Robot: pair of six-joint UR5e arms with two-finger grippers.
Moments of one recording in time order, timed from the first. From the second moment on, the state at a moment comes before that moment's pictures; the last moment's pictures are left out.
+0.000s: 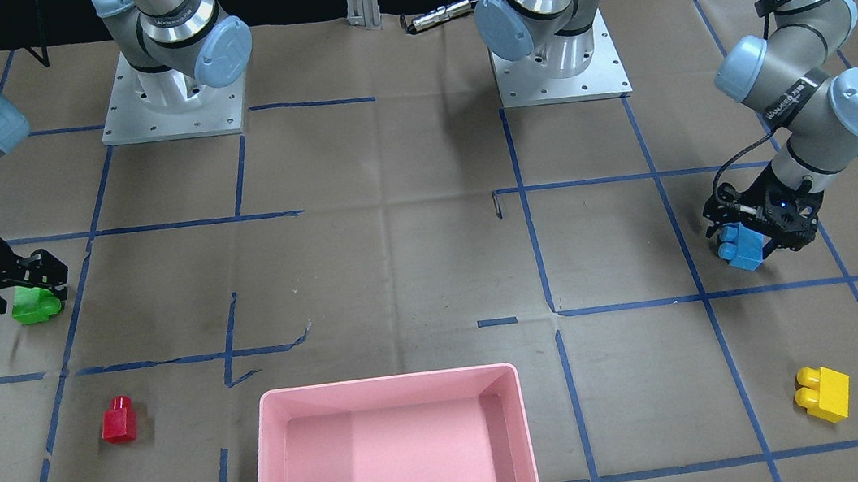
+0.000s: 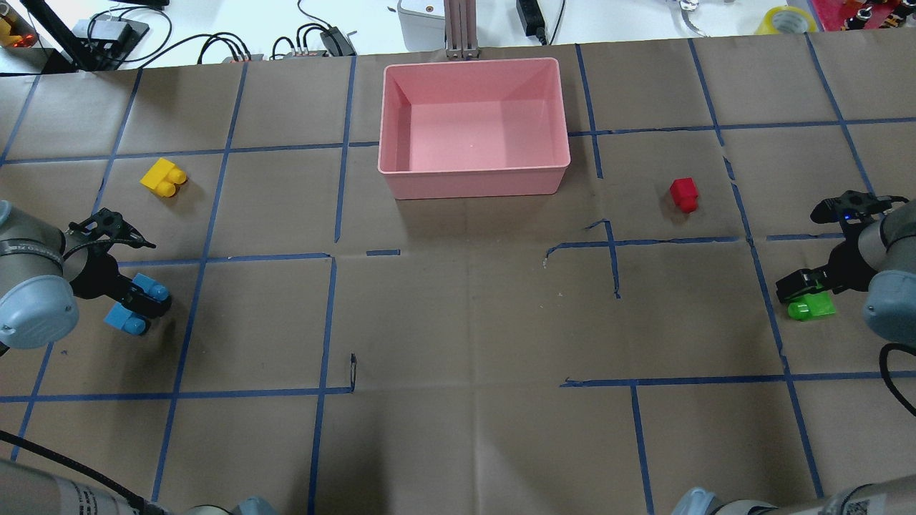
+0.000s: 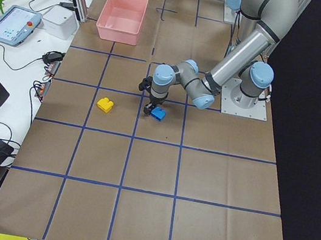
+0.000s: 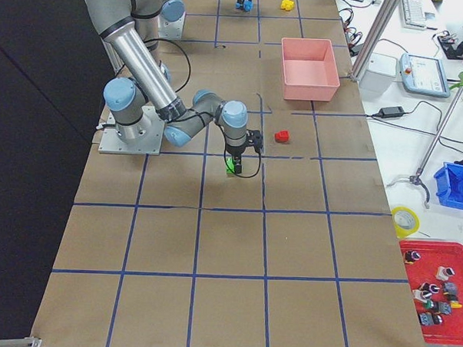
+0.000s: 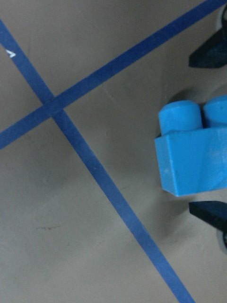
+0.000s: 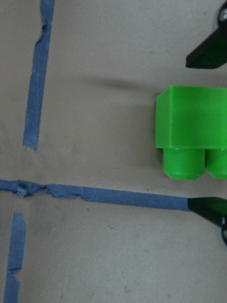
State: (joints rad) left arm -0.90 -1.87 -2.13 -0.71 1.50 1.26; right arm 0.91 -1.36 2.23 -2.48 -1.54 -0.78
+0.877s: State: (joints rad) left arm -0.89 -1.87 -2.12 -0.70 1.50 1.25; right arm 0.91 -1.36 2.23 -2.46 -1.61 -0.79
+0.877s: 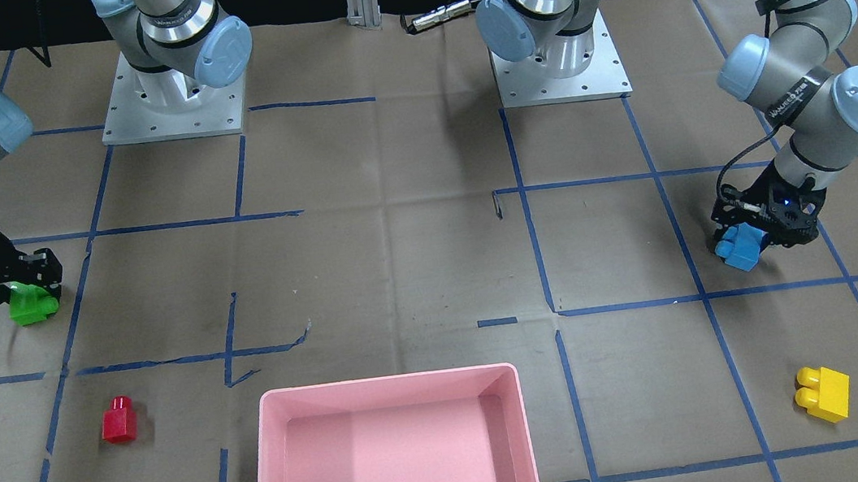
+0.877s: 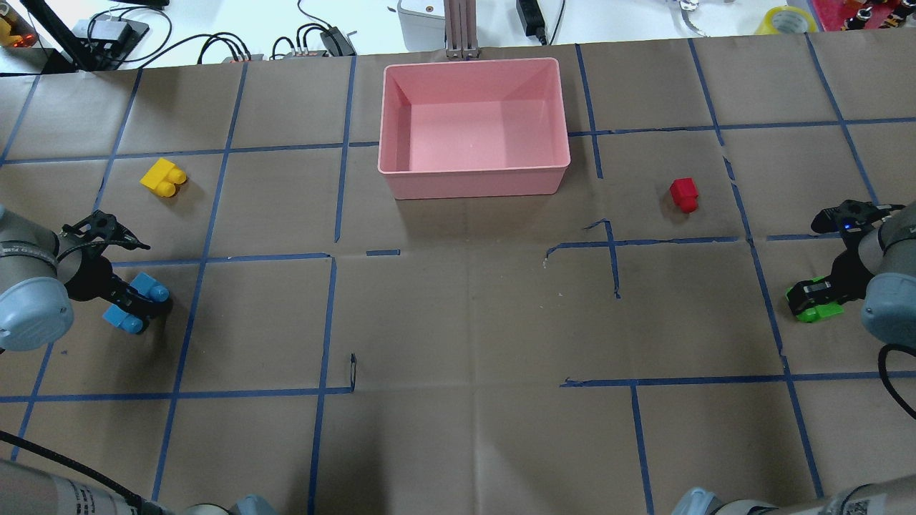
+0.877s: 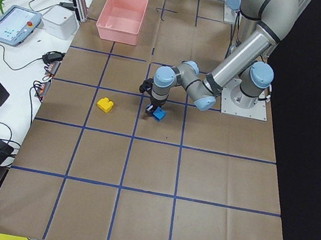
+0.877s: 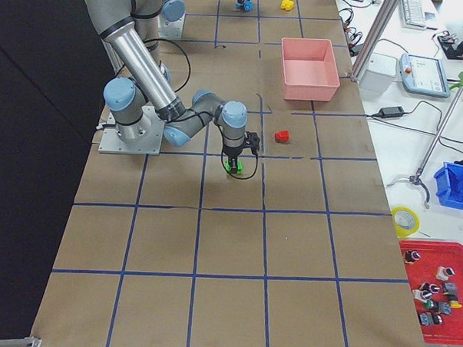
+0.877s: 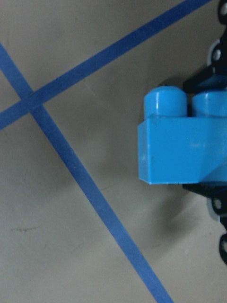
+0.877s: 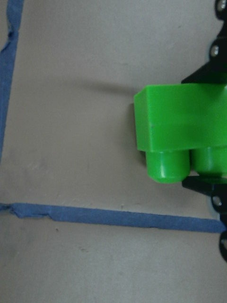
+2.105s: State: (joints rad) left arm -1.06 -1.83 -1.39 -1.45 1.50 0.77; right arm 1.20 -1.44 1.51 -1.80 -1.56 -0.49
